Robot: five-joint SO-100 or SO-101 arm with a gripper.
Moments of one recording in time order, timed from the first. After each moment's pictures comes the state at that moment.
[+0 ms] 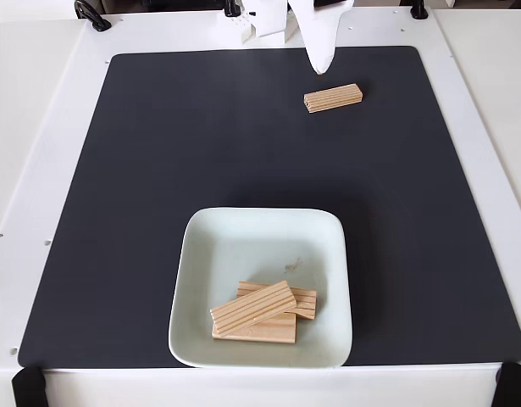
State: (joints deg) arm -32.7 132.4 132.6 67.8 4.1
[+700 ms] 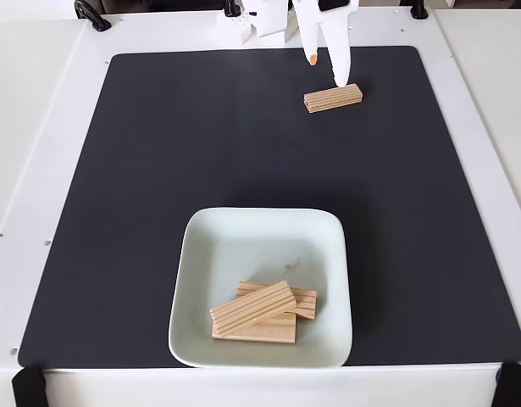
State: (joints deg) arm -33.6 124.3 128.3 74.1 4.5
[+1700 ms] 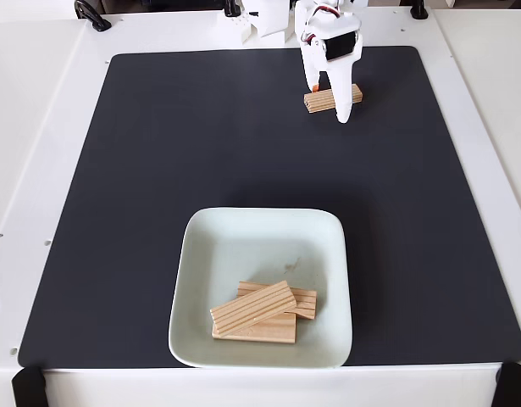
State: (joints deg) arm -36.1 107.5 132.9 61.1 4.8
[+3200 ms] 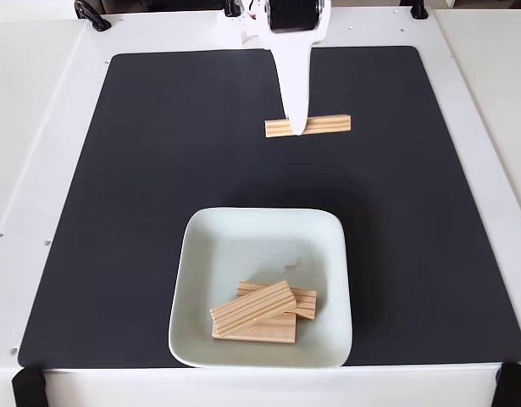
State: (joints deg) arm -14.9 101.9 102.7 43.8 6.2
